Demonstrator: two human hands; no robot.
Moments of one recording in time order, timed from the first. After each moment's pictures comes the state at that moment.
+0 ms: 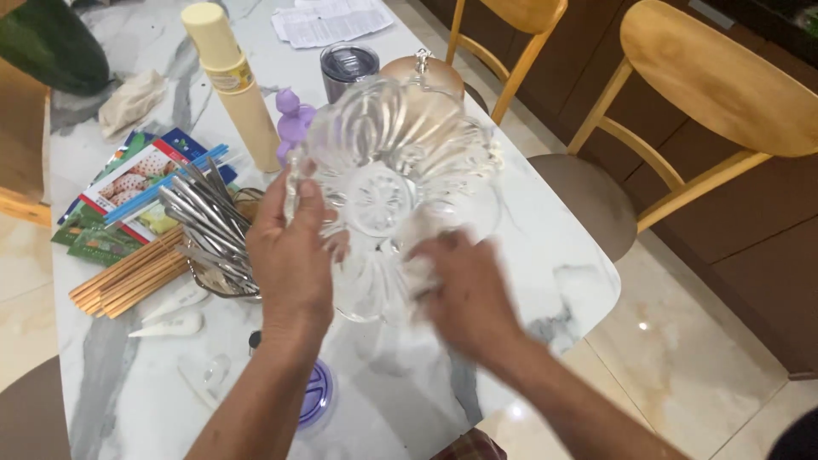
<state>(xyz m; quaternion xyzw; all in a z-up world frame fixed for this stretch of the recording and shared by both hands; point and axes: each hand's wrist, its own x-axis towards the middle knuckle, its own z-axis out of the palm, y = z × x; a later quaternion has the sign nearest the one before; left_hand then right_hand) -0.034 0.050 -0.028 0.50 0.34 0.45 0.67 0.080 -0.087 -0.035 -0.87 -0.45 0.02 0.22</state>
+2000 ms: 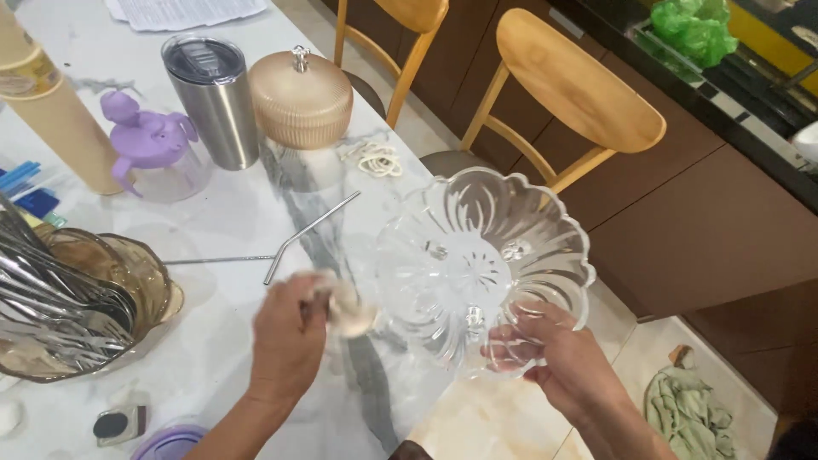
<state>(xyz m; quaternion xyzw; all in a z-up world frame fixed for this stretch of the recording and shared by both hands) 0.015 0.000 -0.142 0.82 0.29 0.23 0.44 0.171 -0.253 -0.042 -0.73 0.14 0.32 0.59</state>
